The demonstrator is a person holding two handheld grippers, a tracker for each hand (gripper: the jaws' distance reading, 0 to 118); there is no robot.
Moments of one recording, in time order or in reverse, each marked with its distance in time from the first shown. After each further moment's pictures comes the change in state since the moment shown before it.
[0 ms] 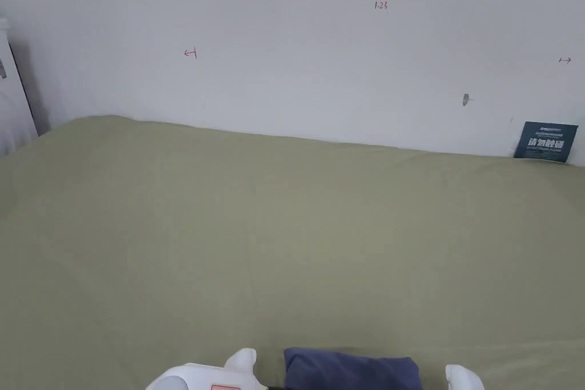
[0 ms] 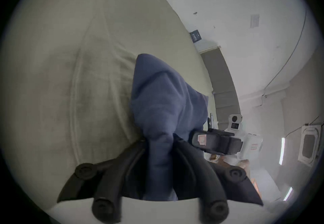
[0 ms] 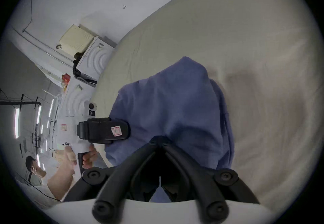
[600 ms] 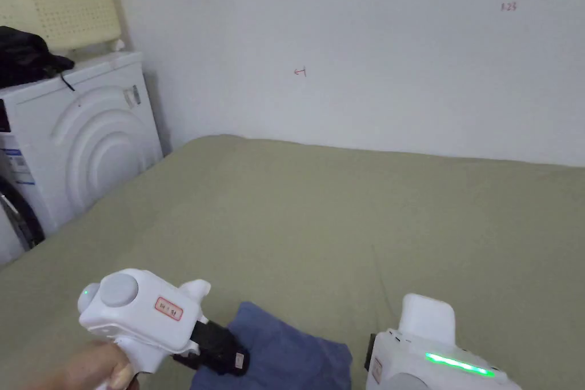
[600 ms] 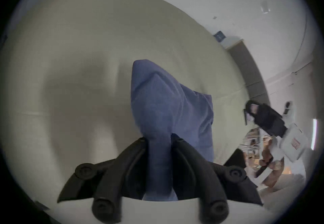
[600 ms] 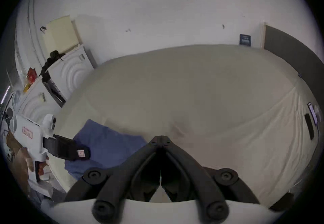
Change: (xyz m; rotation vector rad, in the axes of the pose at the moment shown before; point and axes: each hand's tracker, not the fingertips) left arm -0.097 0.113 0.275 -0.044 0.407 -0.162; right arm -0.308 0.001 -0.145 0.415 -0.443 0.200
